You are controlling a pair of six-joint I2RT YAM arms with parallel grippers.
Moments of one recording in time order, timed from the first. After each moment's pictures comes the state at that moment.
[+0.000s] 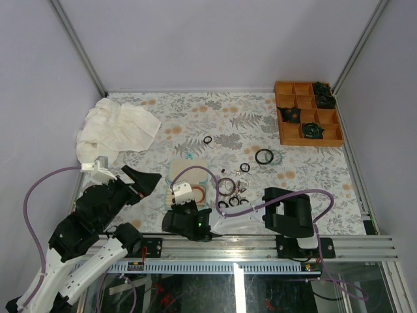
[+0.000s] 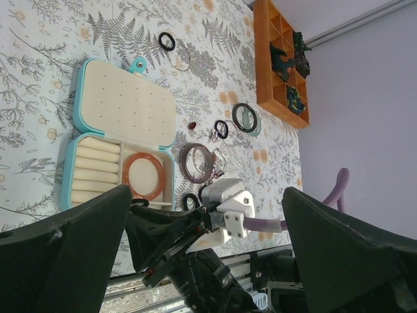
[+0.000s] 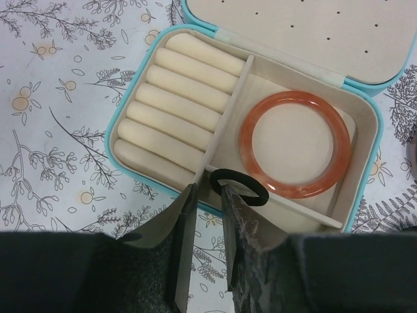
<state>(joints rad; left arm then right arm) -0.66 0.27 0.79 -0.83 -0.26 -0.96 1.50 1.96 1.21 -0.17 0.85 0.83</state>
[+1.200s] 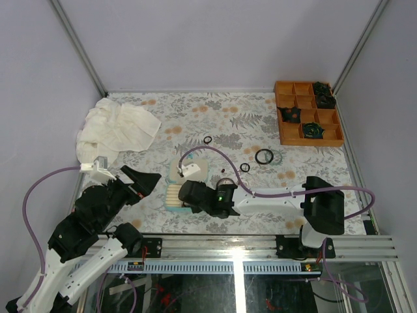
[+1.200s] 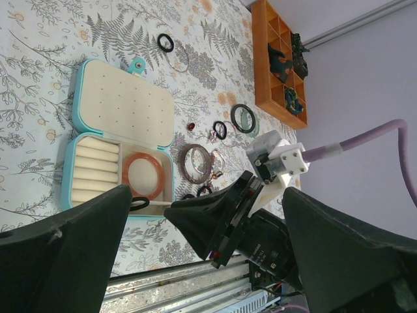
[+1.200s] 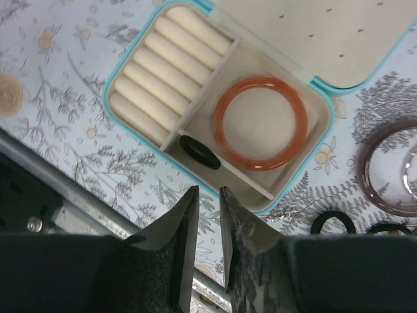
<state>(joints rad) -0.66 0.27 0.79 -0.83 -0.26 -0.96 1.33 1.70 1.17 -0.36 0.44 0.66</state>
